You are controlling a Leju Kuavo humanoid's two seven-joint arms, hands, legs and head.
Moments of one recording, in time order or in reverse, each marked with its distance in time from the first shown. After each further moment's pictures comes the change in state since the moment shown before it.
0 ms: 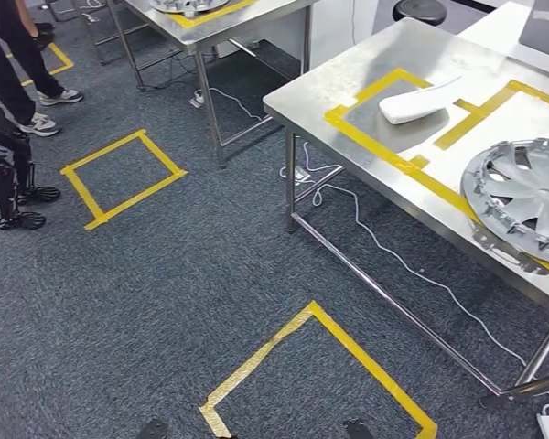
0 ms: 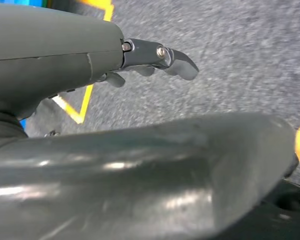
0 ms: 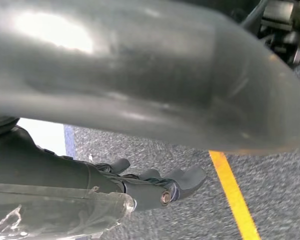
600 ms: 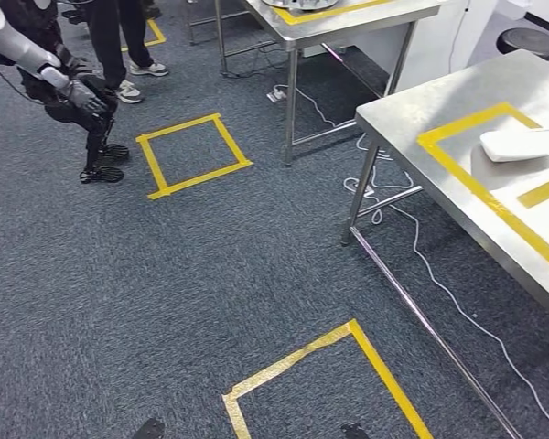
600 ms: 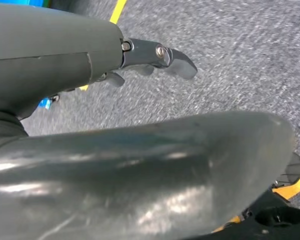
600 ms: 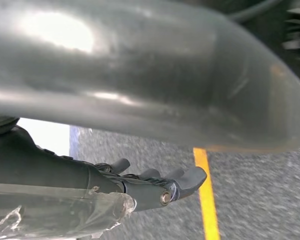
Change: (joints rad) left arm 0.001 -0.004 0.002 0.000 -0.002 0.006 0.001; right arm 0.006 -0.001 0.000 0.000 0.000 -0.001 0.003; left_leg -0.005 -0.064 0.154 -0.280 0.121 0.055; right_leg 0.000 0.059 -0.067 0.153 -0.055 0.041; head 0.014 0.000
